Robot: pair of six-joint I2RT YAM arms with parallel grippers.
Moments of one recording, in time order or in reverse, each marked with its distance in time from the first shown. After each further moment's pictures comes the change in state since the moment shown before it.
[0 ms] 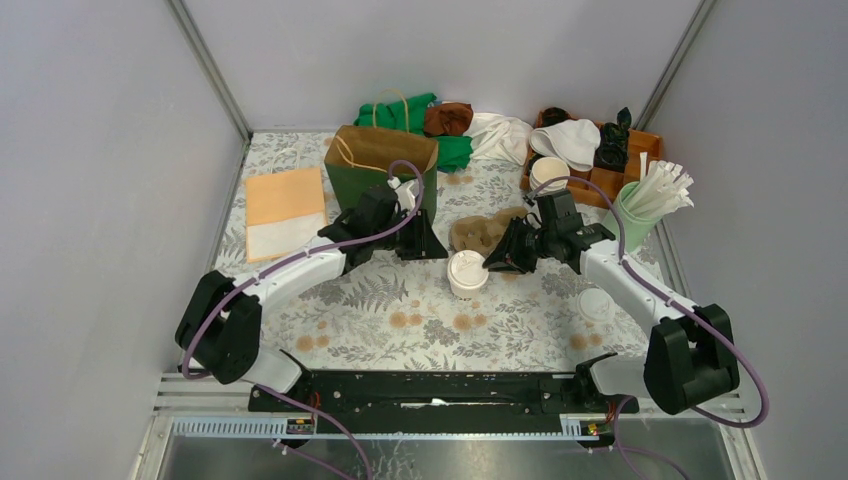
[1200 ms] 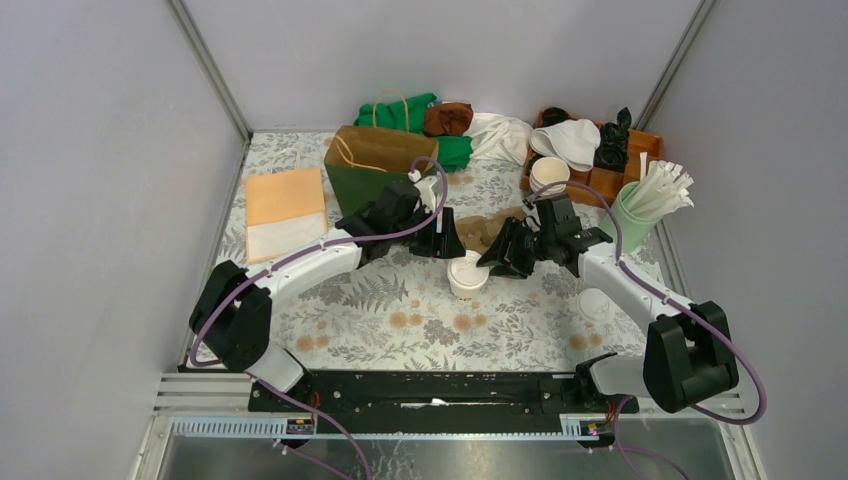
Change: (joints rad) left arm -0.085 0.082 0.137 -0.087 -0.126 0.127; right arm 0.000 0.015 -0.043 0.069 -0.024 0.049
